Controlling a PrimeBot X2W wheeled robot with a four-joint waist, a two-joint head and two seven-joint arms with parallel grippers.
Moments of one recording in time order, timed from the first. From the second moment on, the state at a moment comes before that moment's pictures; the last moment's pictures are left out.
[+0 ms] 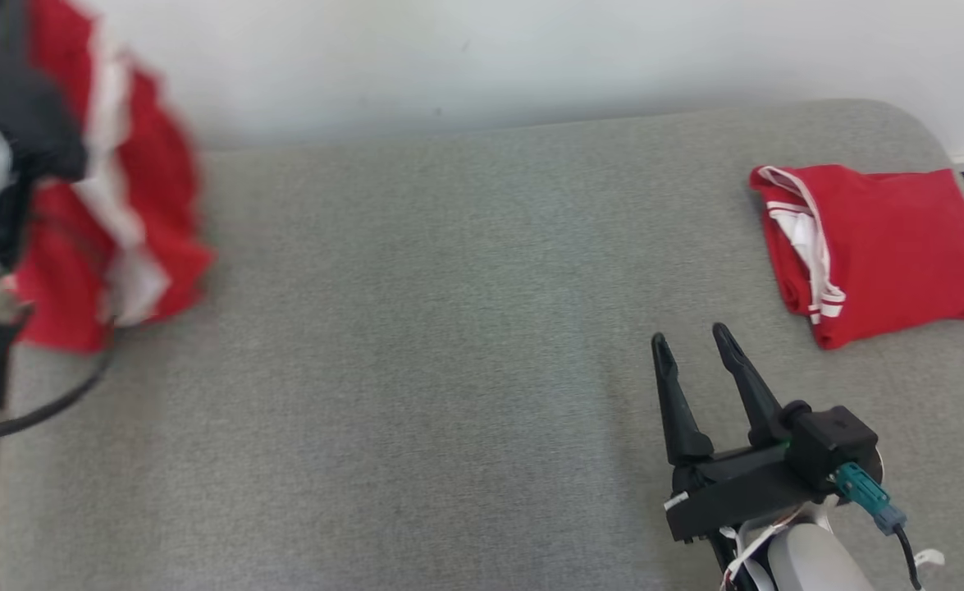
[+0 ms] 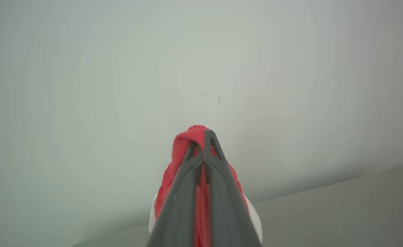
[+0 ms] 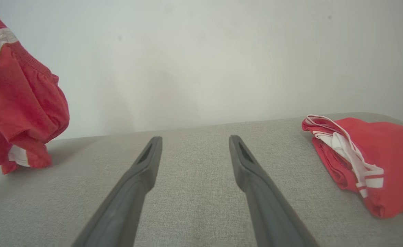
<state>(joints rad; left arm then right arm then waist) -1.08 0.43 -0.22 0.67 -0.43 -0.13 0.13 -0.25 -0.05 0.16 0.26 0.21 0.13 -0.26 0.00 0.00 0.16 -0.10</state>
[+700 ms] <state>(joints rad) -0.83 0.28 -0.35 0.19 -0.61 -0.08 0.31 -0.22 -0.05 0.13 0.28 0.25 0.13 -0.26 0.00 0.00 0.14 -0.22</state>
